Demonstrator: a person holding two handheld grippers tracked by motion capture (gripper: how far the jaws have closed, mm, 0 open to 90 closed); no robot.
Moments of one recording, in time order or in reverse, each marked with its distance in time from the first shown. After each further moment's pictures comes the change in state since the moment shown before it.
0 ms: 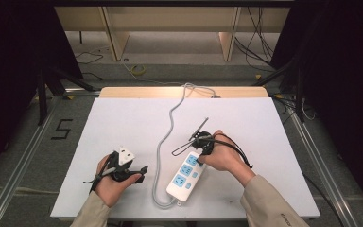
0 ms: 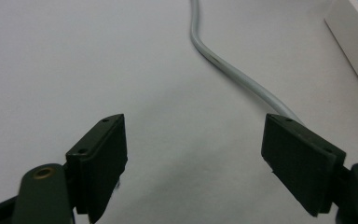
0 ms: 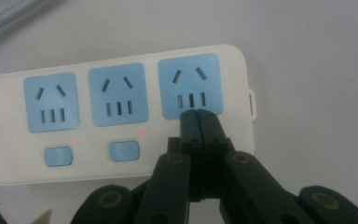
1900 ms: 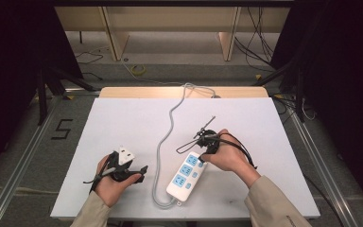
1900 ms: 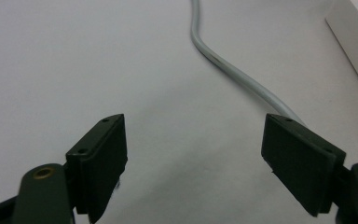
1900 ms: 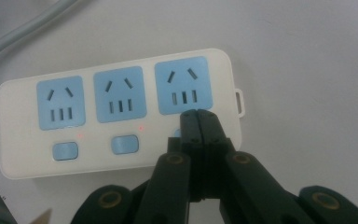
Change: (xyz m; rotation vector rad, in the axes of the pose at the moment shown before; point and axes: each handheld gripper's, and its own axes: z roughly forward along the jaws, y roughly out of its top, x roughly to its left) left arm 0.000 0.000 0.000 0.001 0.001 0.000; right arm -0.004 -0.009 -0.013 -0.063 0.005 0.014
